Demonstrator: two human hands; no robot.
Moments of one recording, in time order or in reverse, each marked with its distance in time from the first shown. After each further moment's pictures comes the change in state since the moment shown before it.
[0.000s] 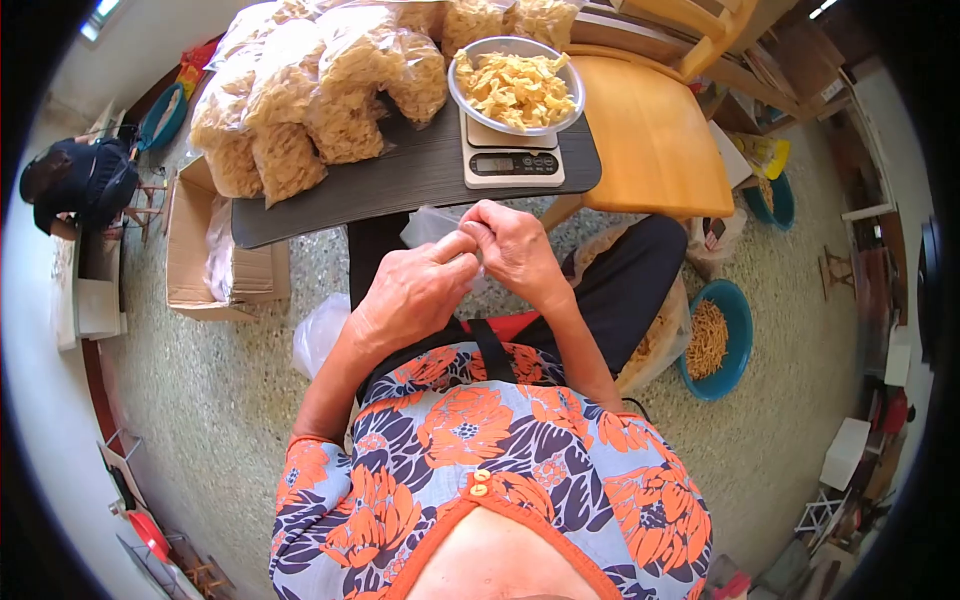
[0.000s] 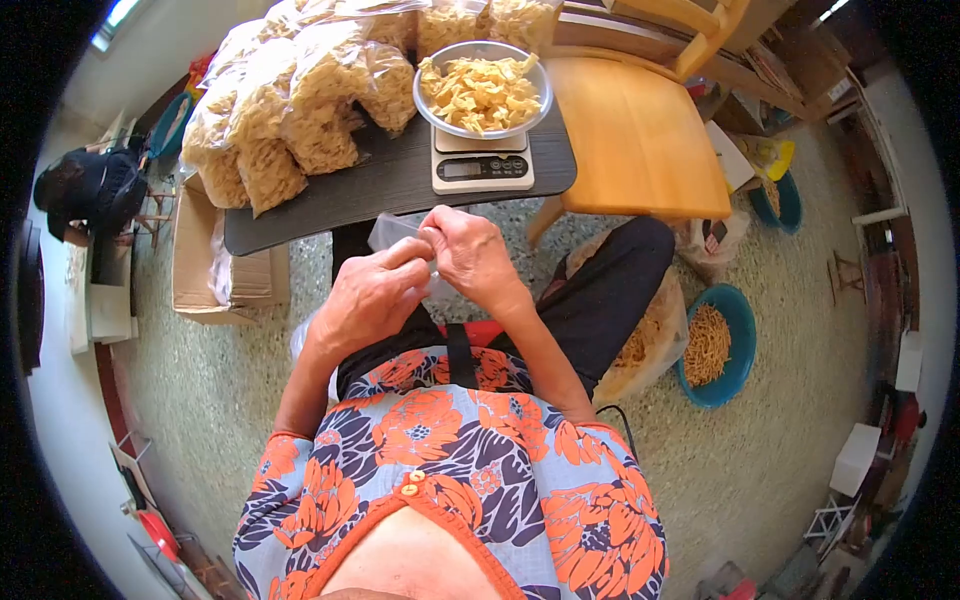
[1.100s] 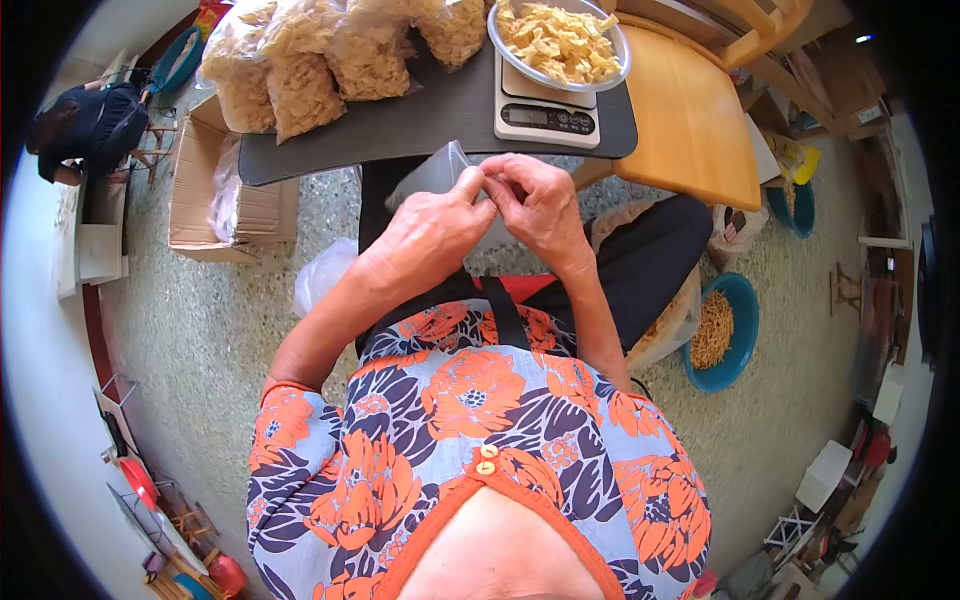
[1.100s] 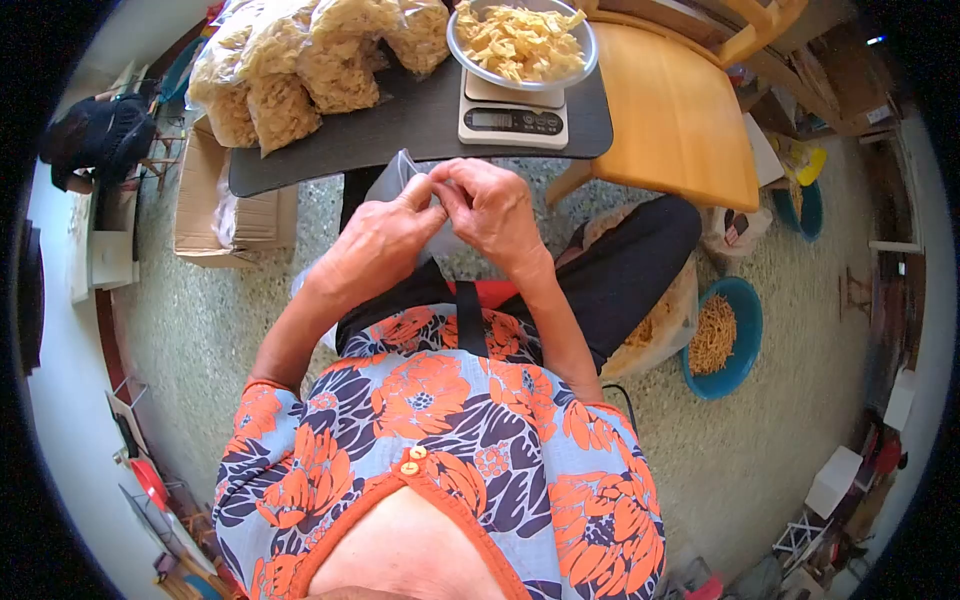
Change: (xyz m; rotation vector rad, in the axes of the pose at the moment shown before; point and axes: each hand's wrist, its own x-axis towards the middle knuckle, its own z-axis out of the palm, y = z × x) left_hand -0.005 -0.018 0.011 0.307 -0.212 -0.132; right_hand 0.004 0.006 0.009 -0.005 0.085 -0.148
